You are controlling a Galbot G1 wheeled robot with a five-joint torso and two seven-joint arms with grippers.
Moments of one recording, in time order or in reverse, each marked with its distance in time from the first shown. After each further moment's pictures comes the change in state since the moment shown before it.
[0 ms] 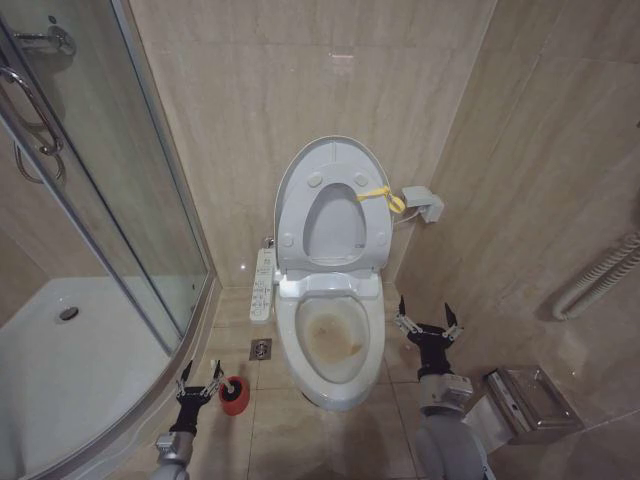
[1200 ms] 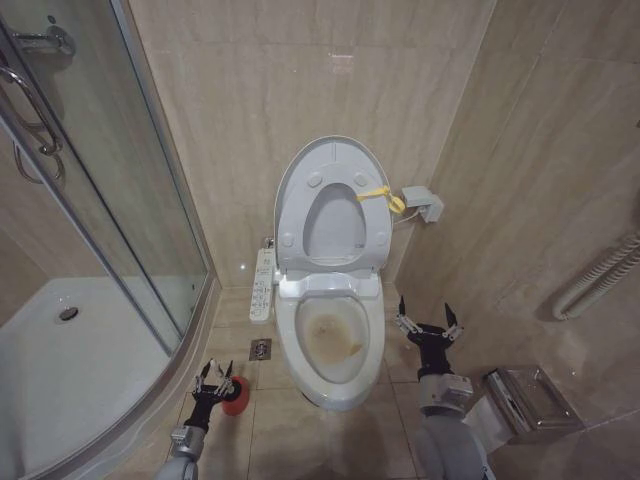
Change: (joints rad) left arm -0.093 -0.040 -0.015 0.187 0.035 -0.039 0.138; right arm 0.000 0.000 0.000 0.000 0.000 0.000 0.000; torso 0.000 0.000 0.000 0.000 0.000
